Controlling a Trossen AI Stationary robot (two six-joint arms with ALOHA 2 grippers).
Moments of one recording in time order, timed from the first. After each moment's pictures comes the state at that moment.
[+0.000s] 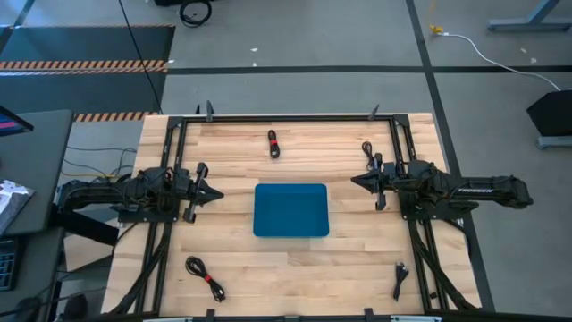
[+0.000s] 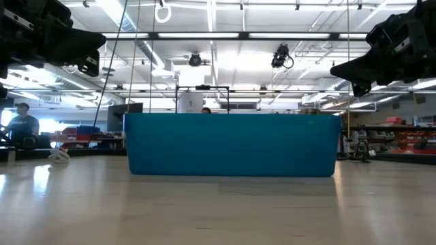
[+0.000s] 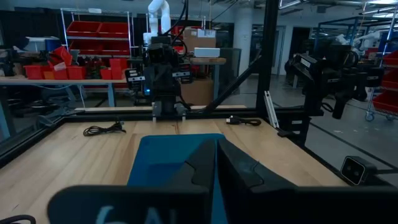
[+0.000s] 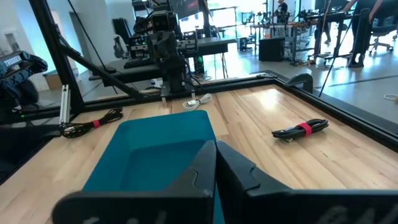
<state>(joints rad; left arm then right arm) 0.04 0.13 0.01 0.22 0.16 -0.04 -0.14 0.20 0.01 0.16 -0.05 0.11</state>
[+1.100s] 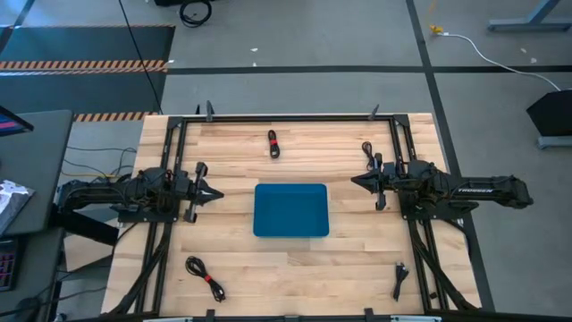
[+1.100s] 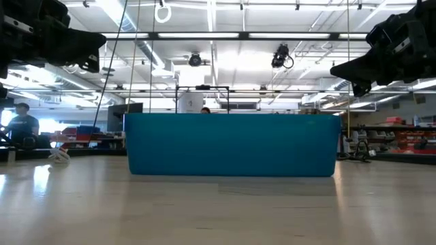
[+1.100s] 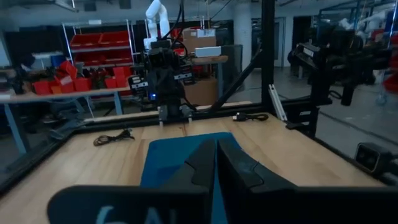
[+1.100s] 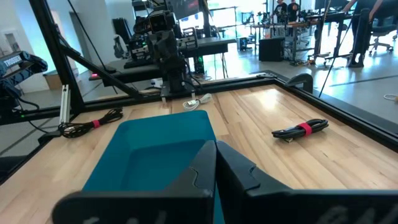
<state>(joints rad) 0.04 0.13 0.01 0.22 0.16 0.07 -0.15 0.20 0.01 0.16 -0.05 0.11</state>
